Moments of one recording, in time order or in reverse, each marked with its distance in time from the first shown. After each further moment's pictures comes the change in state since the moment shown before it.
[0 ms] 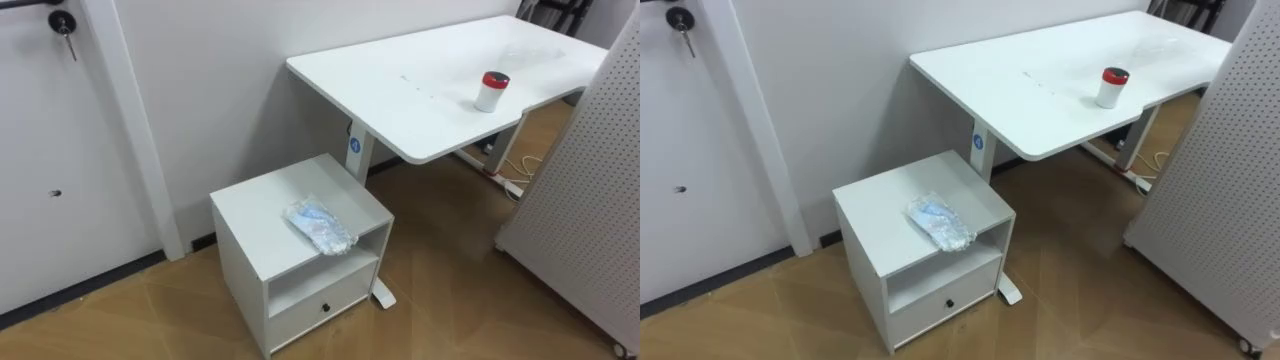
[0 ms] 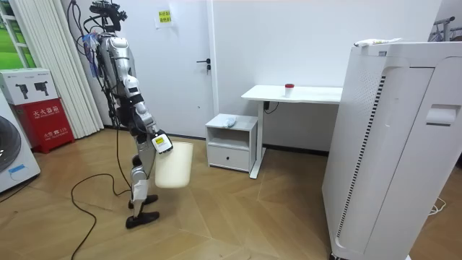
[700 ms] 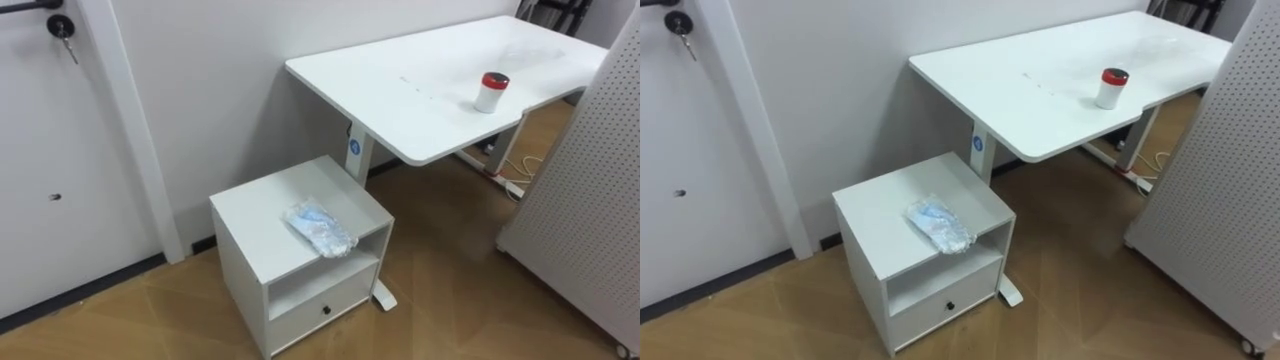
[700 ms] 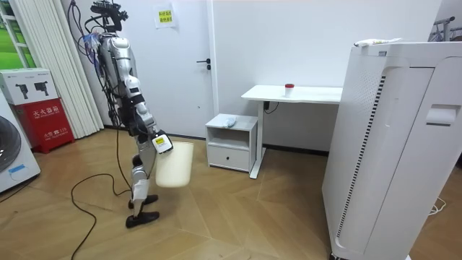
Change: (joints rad) left arm -0.005 -0.001 0.000 0.039 -0.001 0.047 -0.063; right arm 0.005 0.001 -0.002 0.004 0.021 0.008 0.013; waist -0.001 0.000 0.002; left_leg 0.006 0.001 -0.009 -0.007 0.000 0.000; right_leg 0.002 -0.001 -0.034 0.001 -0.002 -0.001
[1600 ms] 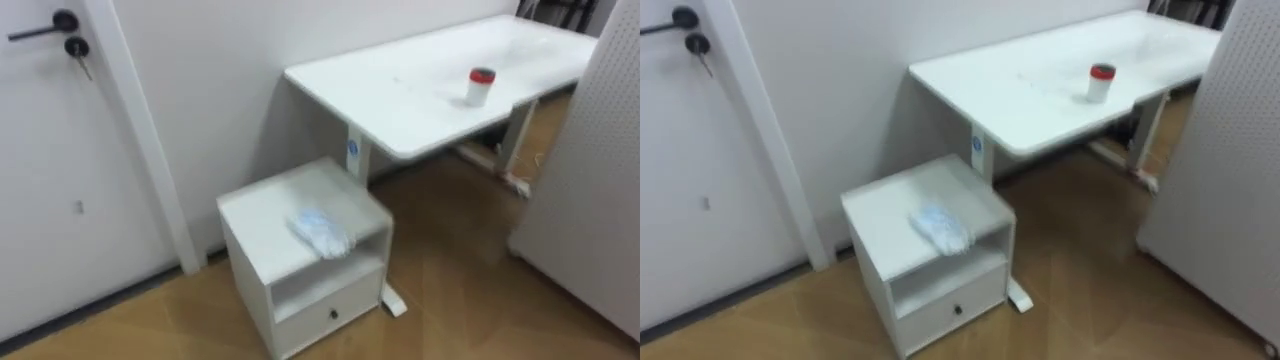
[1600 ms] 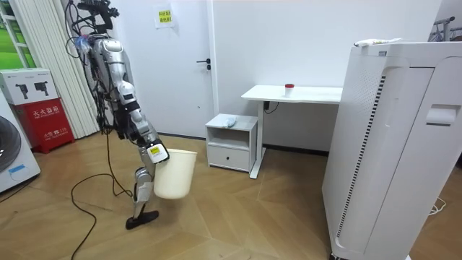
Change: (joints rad) left arm 0.042 -0.029 0.049 0.040 0.077 0.018 -0.021; right arm 0.055 -0.065 0.001 -0.042 0.055 0.075 -0.056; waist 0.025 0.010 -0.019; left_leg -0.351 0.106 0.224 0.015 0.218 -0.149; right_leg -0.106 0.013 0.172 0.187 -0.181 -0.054
